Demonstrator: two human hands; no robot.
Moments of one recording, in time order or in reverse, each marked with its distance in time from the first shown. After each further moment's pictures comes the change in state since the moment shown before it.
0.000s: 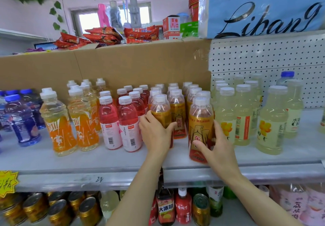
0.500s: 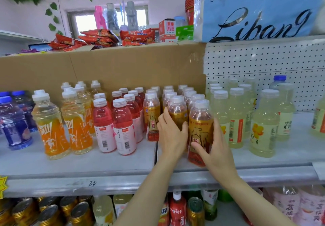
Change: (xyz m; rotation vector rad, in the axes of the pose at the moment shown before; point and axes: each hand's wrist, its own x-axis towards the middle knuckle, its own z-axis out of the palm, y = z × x) left_hand -0.024 0.038 0.029 -0.191 -0.140 0.156; right_hand 0.004 0.008 -0.007 -0.068 0.041 -0.074
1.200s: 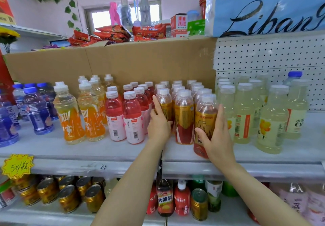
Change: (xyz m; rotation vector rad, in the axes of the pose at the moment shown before) left_hand 0.023 -0.041 -0.034 0.354 -0.094 -0.043; right_hand 0.010 -0.015 0.000 -0.008 0.026 -0.077
